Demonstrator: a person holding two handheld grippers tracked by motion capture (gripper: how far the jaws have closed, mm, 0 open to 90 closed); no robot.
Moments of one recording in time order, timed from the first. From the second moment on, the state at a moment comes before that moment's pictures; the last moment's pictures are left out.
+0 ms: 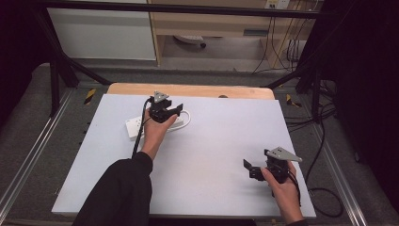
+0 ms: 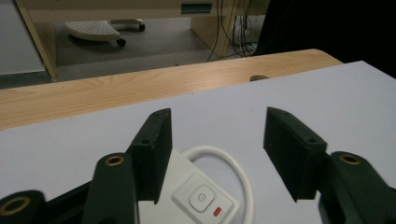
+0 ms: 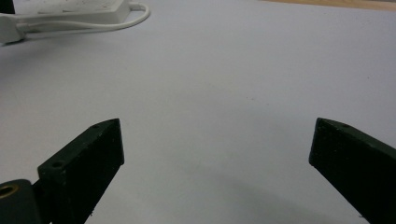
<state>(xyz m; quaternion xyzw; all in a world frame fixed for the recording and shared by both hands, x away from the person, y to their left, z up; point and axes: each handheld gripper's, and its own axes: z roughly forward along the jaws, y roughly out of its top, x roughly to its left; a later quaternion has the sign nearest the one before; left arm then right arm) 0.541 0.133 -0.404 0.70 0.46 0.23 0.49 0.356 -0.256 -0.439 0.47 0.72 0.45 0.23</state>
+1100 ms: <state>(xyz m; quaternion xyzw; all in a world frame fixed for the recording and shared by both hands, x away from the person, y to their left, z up) 0.514 0.142 -0.375 0.71 0.44 0.21 0.51 0.356 -0.257 -0.439 0.47 0.72 0.45 0.24</state>
